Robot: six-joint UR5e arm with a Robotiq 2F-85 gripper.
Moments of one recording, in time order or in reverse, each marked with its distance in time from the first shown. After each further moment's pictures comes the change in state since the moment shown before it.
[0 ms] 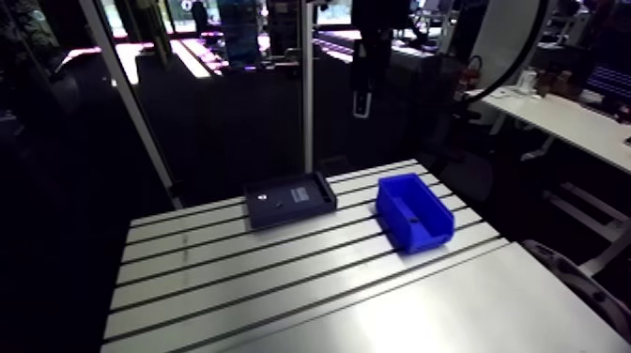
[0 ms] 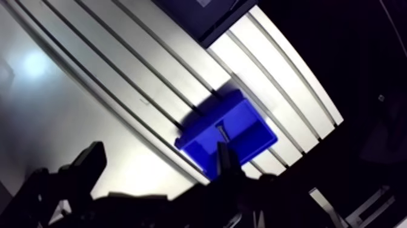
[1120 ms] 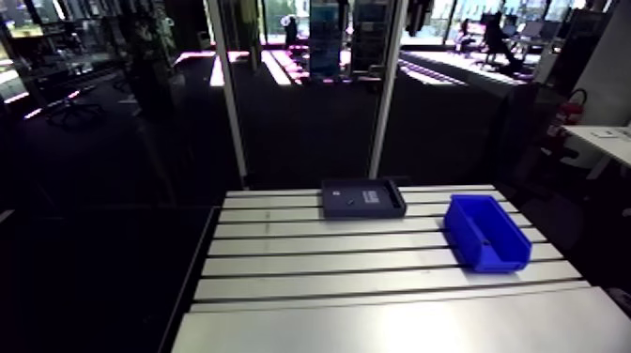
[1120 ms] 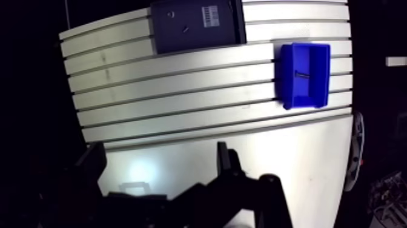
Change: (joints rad) arm 0.276 -0.047 -0.249 0.222 -0.003 1.190
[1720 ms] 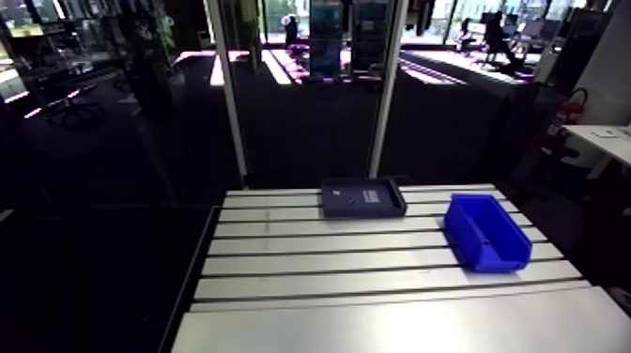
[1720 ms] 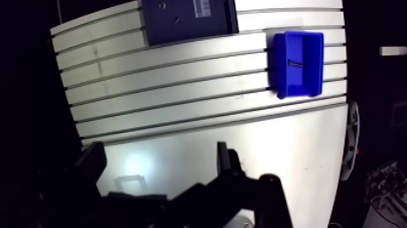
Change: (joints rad) arm 0.001 0.003 -0.008 0.037 -0.023 0.010
